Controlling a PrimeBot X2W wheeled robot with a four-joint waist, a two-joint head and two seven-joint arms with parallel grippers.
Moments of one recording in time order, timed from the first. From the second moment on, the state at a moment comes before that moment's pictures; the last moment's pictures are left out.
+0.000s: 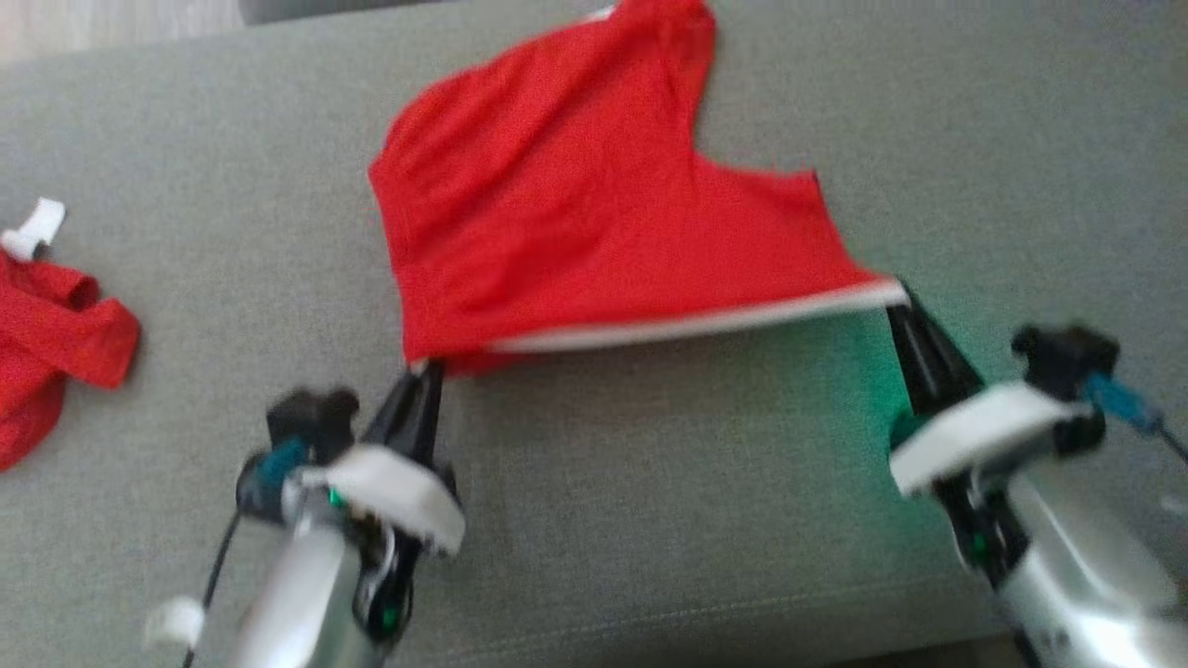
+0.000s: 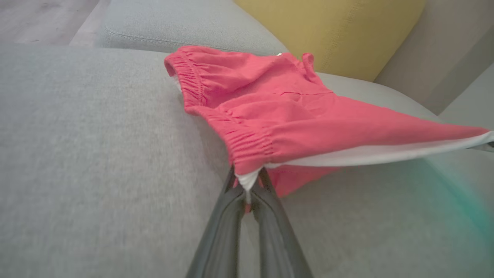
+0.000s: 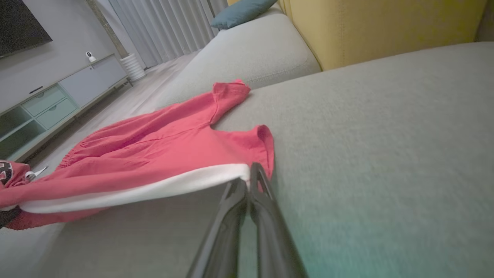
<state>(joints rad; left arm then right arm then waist) -0.30 0.04 -0.28 0.54 -0.30 -0.11 -0.26 -0.40 -0.29 0.45 0.57 0.66 0.13 -0.23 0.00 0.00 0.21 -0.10</state>
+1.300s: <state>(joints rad) -0.25 0.12 -0.33 0.06 -0.43 -0.09 0.09 -0.49 -0.31 0.15 0.12 0.42 0.13 0.36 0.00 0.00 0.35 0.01</state>
